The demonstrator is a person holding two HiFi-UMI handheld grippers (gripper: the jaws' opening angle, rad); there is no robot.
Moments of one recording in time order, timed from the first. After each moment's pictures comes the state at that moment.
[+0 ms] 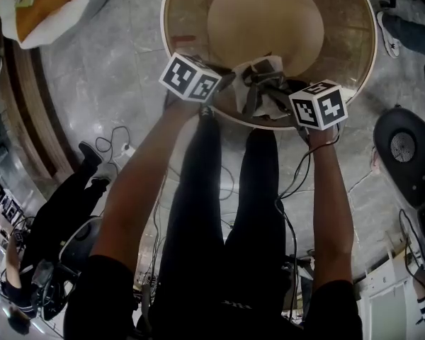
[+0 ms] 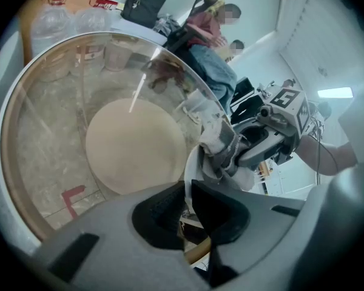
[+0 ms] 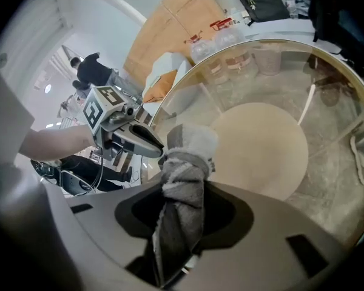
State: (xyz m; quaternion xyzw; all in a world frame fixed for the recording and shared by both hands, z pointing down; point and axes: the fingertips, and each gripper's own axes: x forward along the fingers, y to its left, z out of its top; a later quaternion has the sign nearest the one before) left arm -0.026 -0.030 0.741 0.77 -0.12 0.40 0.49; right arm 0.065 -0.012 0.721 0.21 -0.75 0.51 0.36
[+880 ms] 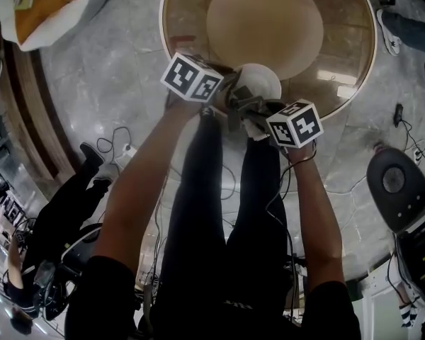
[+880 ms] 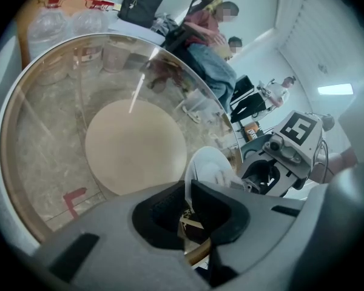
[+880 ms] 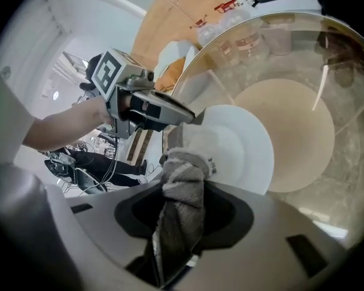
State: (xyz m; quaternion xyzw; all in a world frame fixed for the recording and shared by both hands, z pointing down) left arm -0.015 -0.030 0.738 0.77 -0.12 0.40 0.48; right arm 0.024 0.062 0.724 0.15 -0.74 0.55 0.36
